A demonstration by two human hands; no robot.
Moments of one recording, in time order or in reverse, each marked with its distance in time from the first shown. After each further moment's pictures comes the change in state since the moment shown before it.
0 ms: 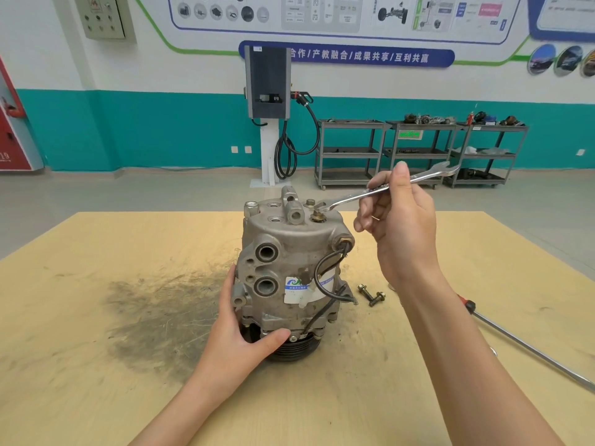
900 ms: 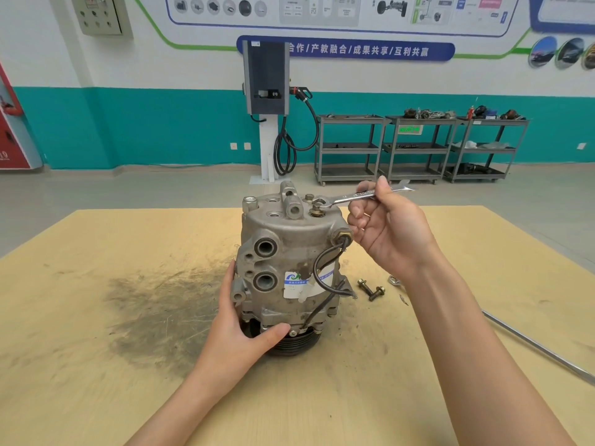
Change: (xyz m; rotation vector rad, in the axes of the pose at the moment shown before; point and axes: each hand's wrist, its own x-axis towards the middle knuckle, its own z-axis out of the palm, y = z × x) left_hand -0.004 0.013 0.002 0.011 0.002 -0.012; right_hand 0.012 0.010 -0.016 0.292 -0.181 0.414
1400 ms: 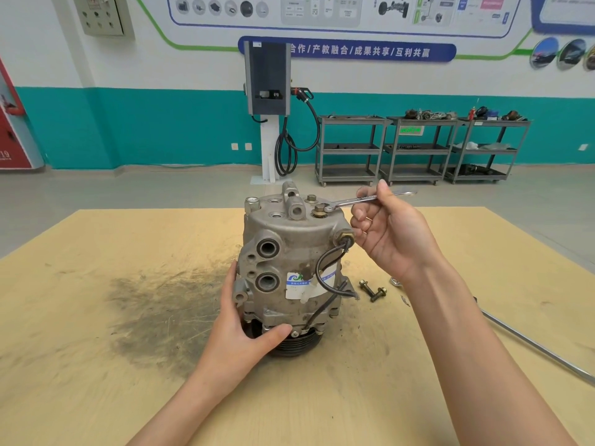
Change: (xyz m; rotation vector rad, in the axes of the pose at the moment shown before) left_hand 0.000 -0.003 0.000 -0.007 0.000 0.013; right_hand 0.004 0.004 -0.006 0.022 0.023 0.031
